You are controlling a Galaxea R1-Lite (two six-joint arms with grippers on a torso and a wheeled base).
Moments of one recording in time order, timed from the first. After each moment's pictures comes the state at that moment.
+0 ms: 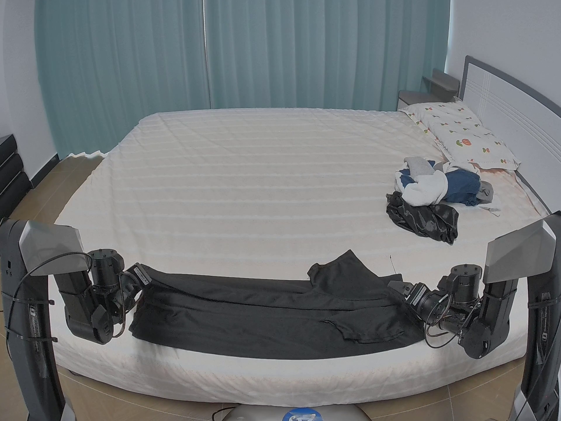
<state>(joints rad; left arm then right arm) 0.02 2.37 -0.58 -1.38 0.16 -0.56 0.20 2.38 -0.40 -1.52 0.11 0.83</state>
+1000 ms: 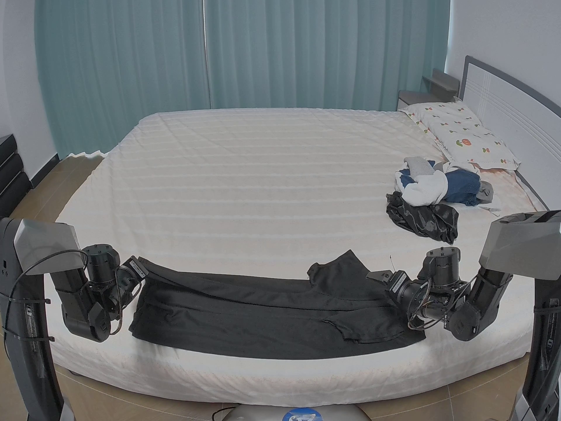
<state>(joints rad) 0.02 2.34 -0.58 -1.41 0.14 -0.62 0.30 2.29 -0.61 -1.15 0.11 0.98</state>
